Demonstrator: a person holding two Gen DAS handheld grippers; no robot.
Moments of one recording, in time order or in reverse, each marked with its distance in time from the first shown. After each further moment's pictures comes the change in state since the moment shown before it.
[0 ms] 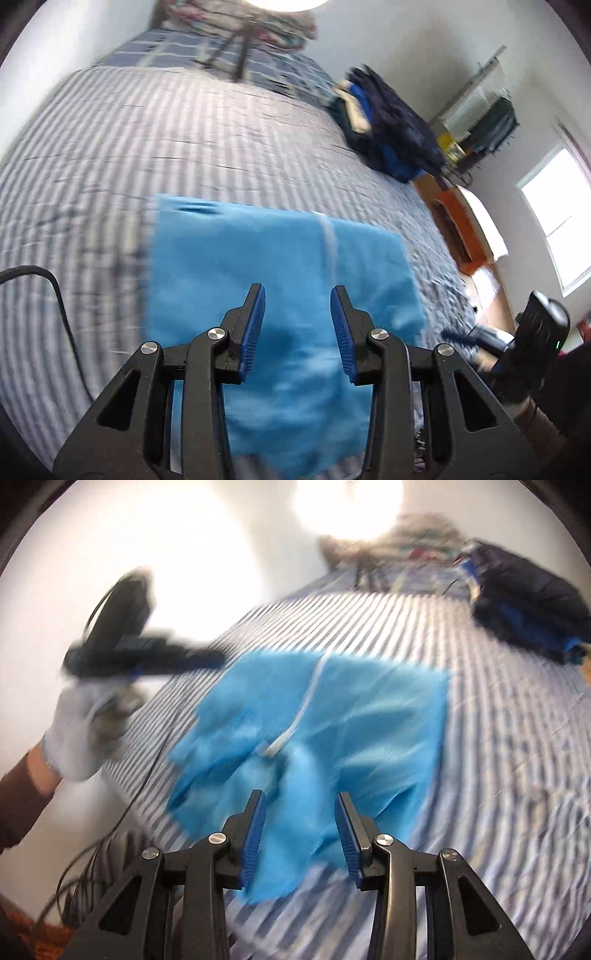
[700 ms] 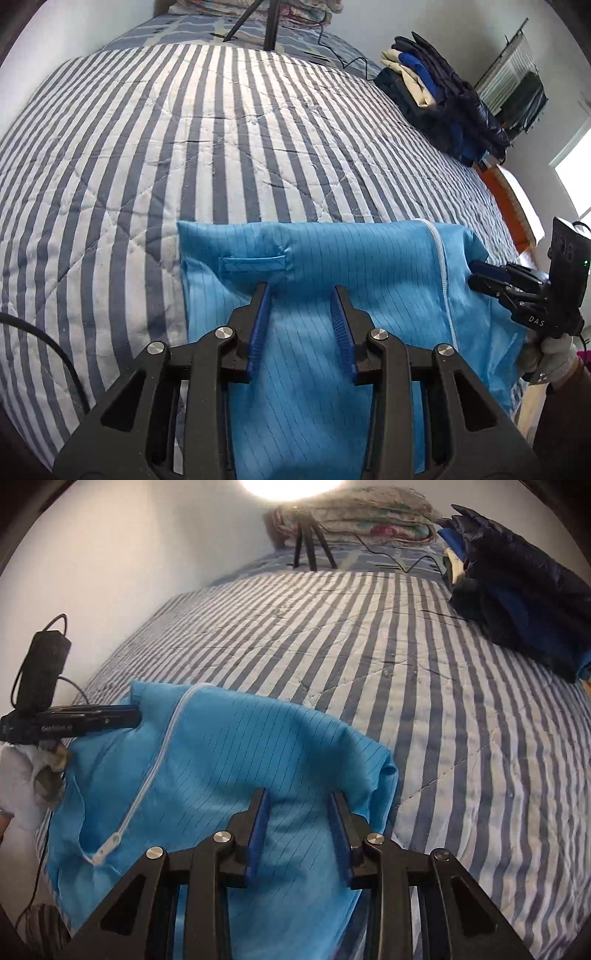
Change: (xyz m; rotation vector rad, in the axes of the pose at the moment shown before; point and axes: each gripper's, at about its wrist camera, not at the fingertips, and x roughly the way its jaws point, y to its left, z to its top) left arm 0.101 0.050 0.027 0.061 0.071 0.122; right arm 0.121 -0.079 0.073 0.023 0.103 -0.139
